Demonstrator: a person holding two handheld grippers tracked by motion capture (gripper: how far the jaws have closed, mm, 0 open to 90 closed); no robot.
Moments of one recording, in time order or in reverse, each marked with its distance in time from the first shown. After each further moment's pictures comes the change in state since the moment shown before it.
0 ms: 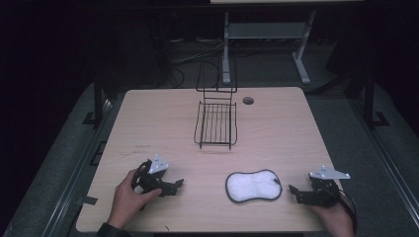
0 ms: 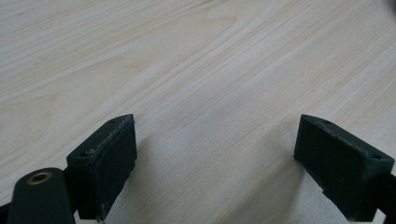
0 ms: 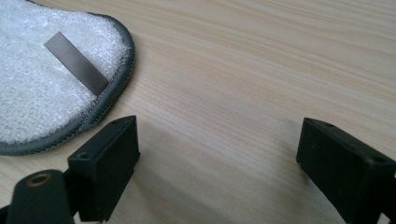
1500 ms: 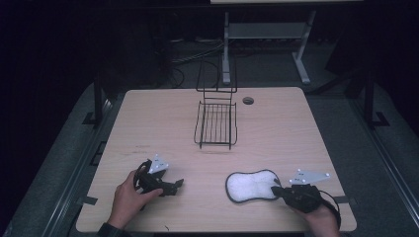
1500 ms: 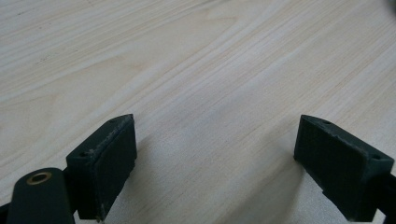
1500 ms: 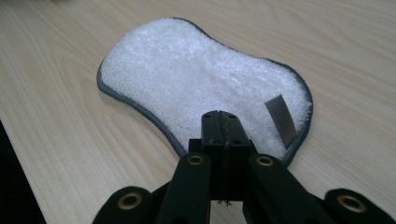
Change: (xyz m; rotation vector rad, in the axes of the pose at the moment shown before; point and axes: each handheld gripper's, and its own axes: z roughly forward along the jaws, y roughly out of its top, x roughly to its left) left arm 0.000 0.000 0.000 -0.001 -0.001 -0.002; right arm 0.060 0.027 -0.008 0.006 0.315 -0.134
